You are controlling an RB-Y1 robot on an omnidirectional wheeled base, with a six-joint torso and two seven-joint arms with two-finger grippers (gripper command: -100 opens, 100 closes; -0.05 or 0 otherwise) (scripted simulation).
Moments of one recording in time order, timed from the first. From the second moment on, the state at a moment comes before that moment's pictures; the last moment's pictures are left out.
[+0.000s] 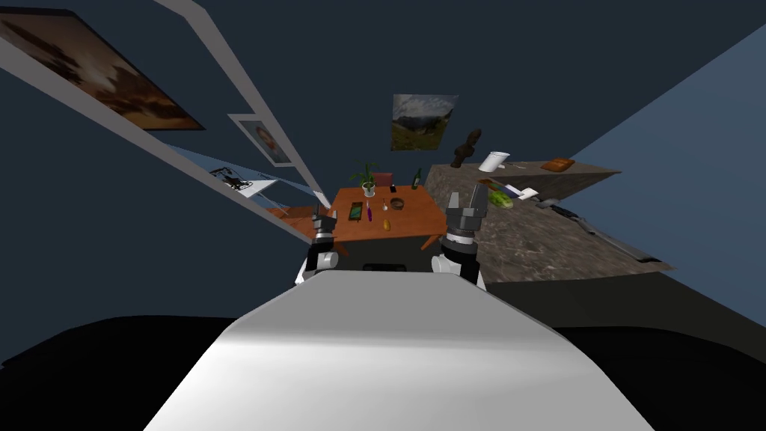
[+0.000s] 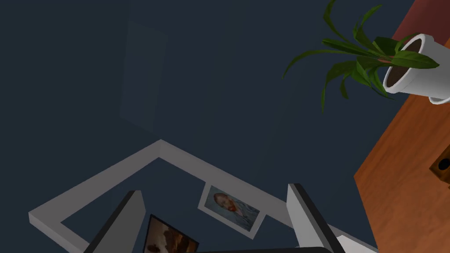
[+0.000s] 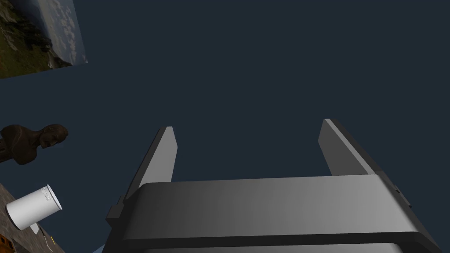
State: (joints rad) left arm 0.39 0.15 0.04 -1.92 0.23 -0.41 0.29; right arm 0.52 -0.02 0.07 -2.35 0.03 -0.54 0.08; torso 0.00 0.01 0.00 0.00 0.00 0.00
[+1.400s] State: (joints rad) left arm 0.18 0.16 0.06 -1.56 0.47 -0.17 0.43; right arm 0.52 -0.02 0.07 -2.35 0.03 -0.54 0.08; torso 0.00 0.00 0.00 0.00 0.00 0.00
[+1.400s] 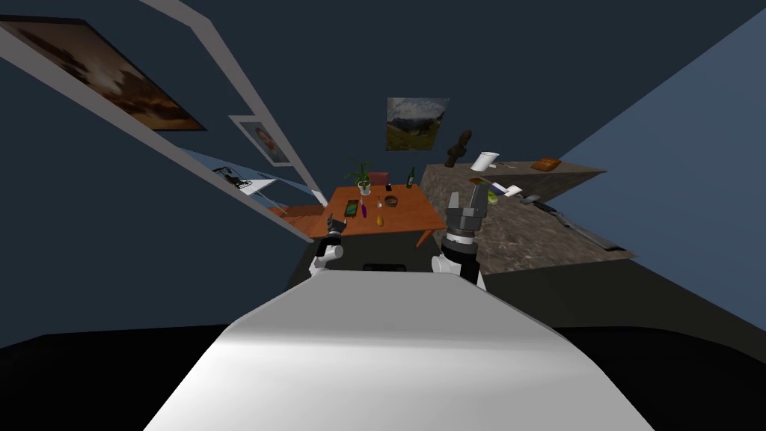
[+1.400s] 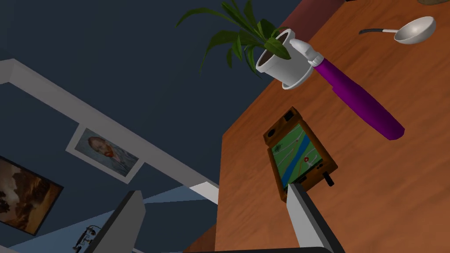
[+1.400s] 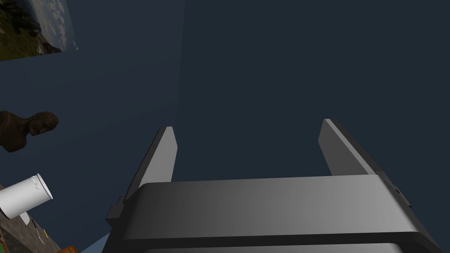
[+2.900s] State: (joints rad) left arm -0.07 0.16 0.11 -1.17 0.65 -0.03 0.58; right arm 0.52 -0.02 0.07 -2.35 0.03 -0.54 0.08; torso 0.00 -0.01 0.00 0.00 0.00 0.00
